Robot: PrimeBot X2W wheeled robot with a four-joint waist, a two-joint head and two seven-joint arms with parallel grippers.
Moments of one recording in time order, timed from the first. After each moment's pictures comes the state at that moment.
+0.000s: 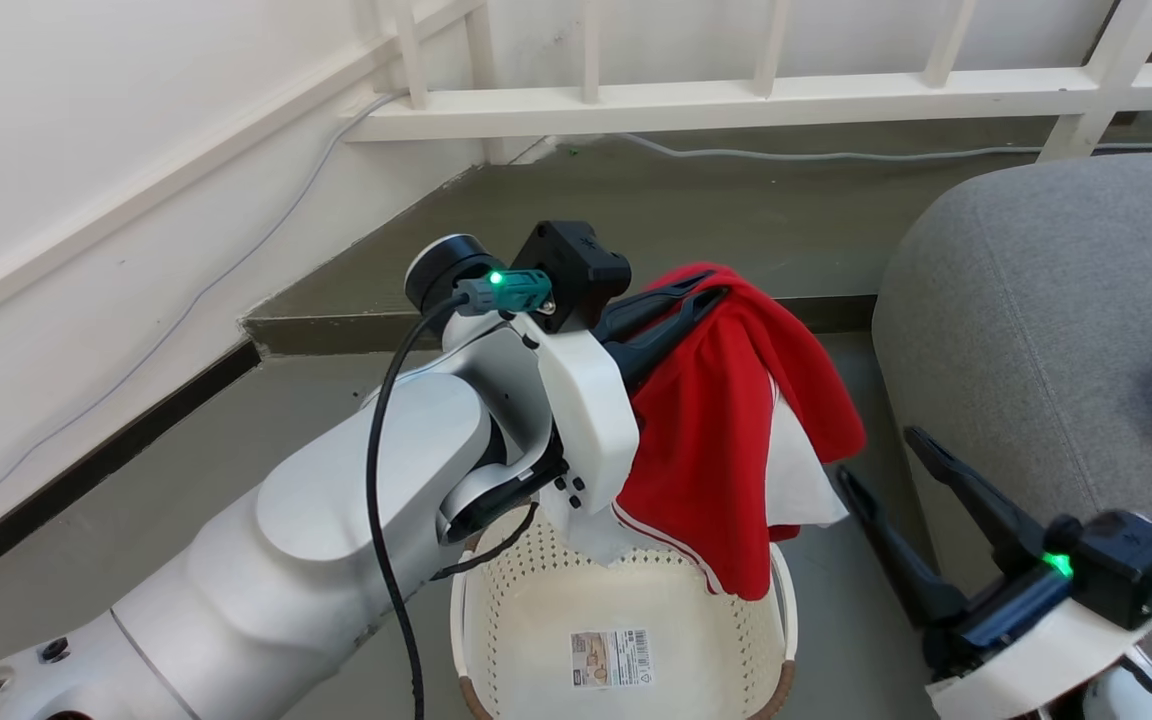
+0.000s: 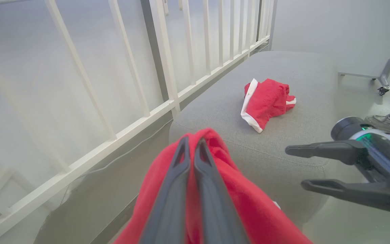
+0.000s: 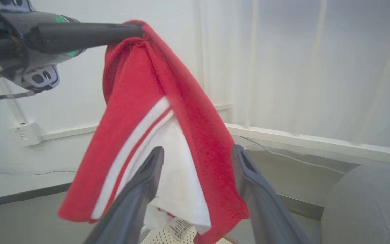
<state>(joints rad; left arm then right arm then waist) -0.91 0.22 -1.04 0.33 -0.81 -0.12 0.04 -0.12 -0.45 0.47 0.01 0.55 0.13 -0.25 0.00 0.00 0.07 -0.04</state>
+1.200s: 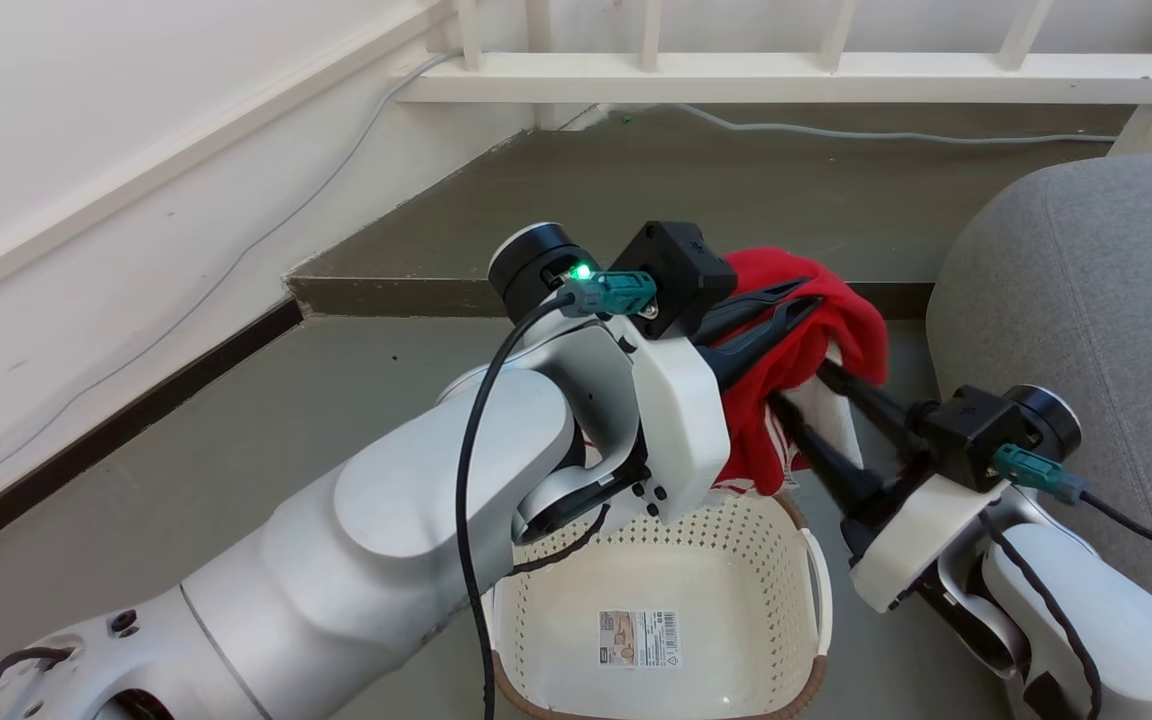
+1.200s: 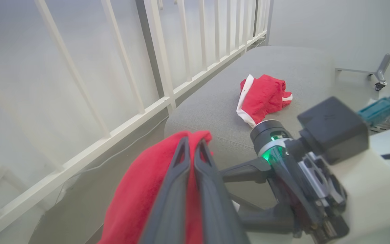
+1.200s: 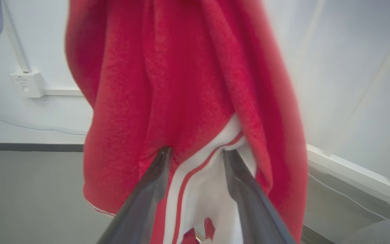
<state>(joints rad) -0.97 0.13 -1.10 0.34 -0.81 -0.10 0.06 -0.54 -0.40 0.76 0.36 0.50 0.13 -0.25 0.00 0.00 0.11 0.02</state>
